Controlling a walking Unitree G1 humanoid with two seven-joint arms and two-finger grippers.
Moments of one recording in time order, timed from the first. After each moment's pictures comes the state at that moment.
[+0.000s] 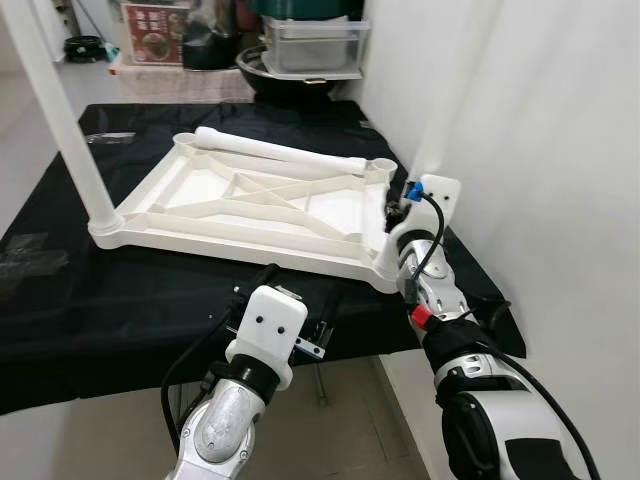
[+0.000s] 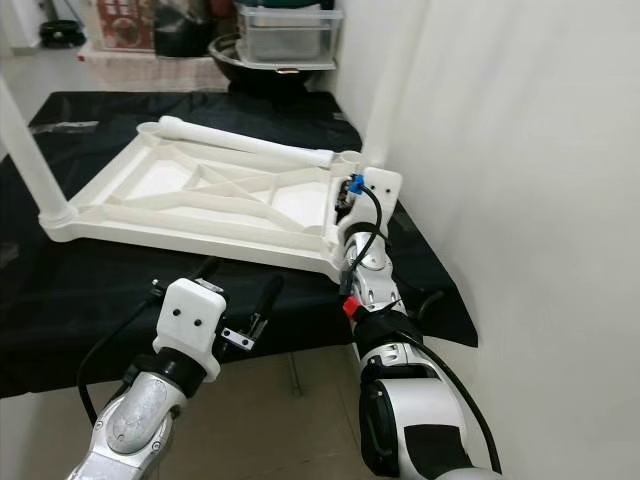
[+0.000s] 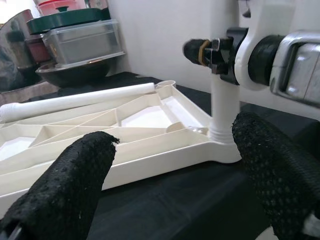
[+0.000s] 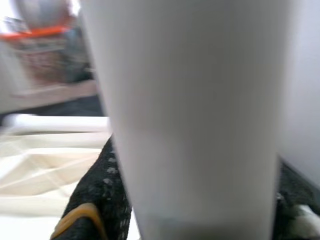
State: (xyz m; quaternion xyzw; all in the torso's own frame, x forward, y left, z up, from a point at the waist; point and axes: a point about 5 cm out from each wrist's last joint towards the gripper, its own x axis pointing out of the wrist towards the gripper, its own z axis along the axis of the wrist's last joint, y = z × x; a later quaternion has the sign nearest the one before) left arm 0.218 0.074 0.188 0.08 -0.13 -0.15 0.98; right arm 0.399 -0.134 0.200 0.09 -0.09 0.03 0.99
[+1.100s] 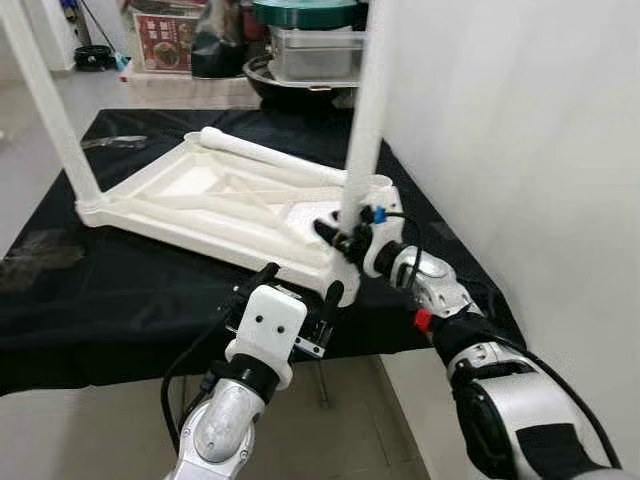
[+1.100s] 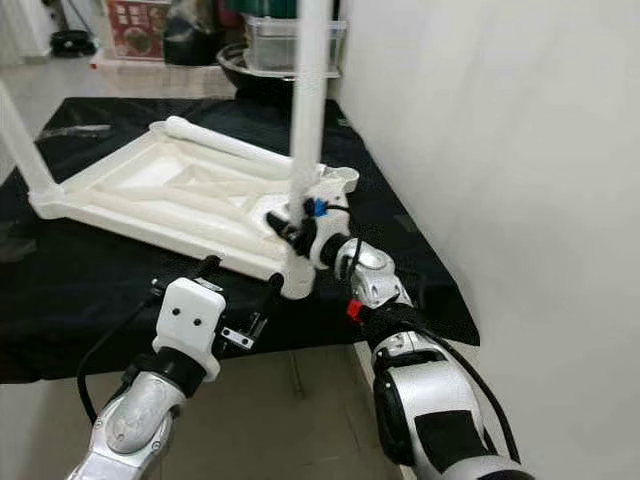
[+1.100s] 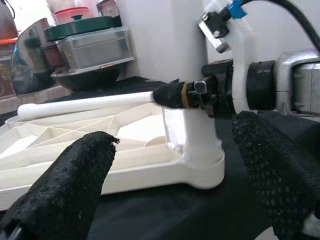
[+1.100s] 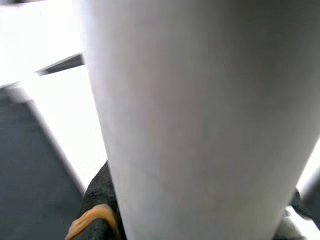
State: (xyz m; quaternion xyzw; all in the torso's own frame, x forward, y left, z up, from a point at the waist) left arm 0.219 0.074 0.189 0.08 -0.13 -0.15 0.98; right arm 0.402 -0.125 0.180 0.02 0.01 0.21 0.98
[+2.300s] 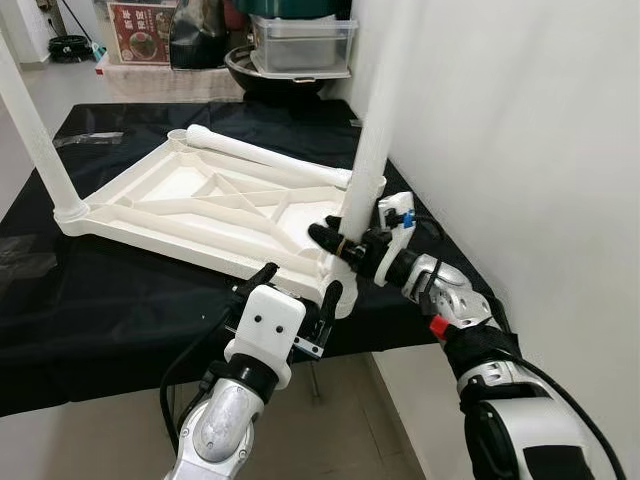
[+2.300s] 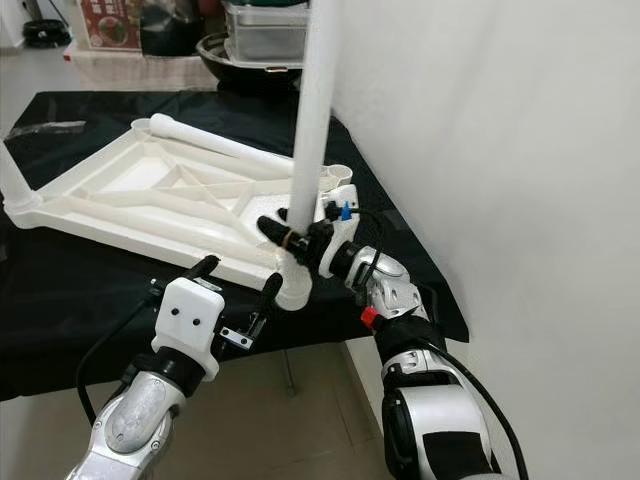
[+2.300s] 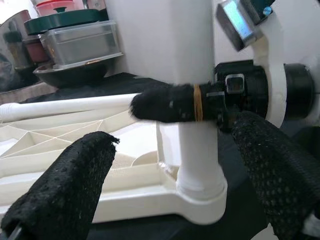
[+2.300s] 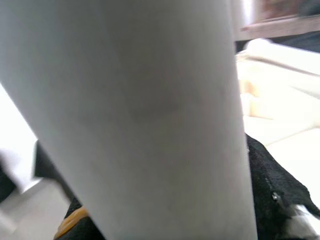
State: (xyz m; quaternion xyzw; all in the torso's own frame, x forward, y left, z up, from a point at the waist) left arm 0.219 0.075 0.188 0.08 -0.13 -0.15 0.98; right arm 0.371 -0.104 0.177 0.10 0.01 0.50 0.86
